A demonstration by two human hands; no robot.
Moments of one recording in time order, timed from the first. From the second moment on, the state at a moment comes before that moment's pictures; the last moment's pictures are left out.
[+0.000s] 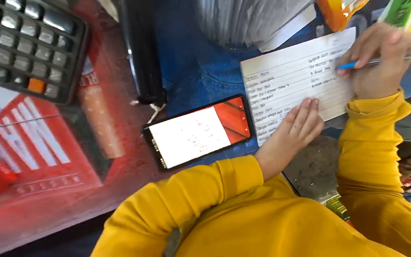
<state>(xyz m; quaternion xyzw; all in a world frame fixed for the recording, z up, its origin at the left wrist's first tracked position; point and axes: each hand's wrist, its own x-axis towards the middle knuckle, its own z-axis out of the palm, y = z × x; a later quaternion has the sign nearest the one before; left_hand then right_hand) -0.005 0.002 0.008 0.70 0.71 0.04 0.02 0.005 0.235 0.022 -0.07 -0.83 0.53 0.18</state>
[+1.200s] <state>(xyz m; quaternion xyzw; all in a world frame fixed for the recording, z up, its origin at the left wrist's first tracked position) -0.001 0.001 0.003 0.68 0.73 0.04 -0.03 0.000 0.224 0.018 -0.22 -0.77 0.51 0.31</state>
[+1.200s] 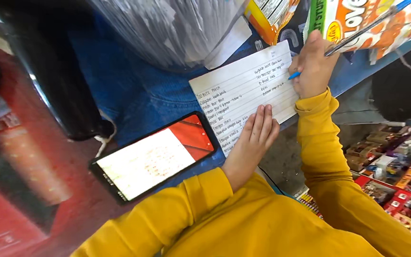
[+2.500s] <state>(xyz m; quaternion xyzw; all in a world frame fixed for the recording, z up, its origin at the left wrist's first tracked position) -0.006 0.004 0.010 0.70 0.71 0.03 0.00 0.000 0.231 0.026 -0.21 -0.77 0.55 0.25</state>
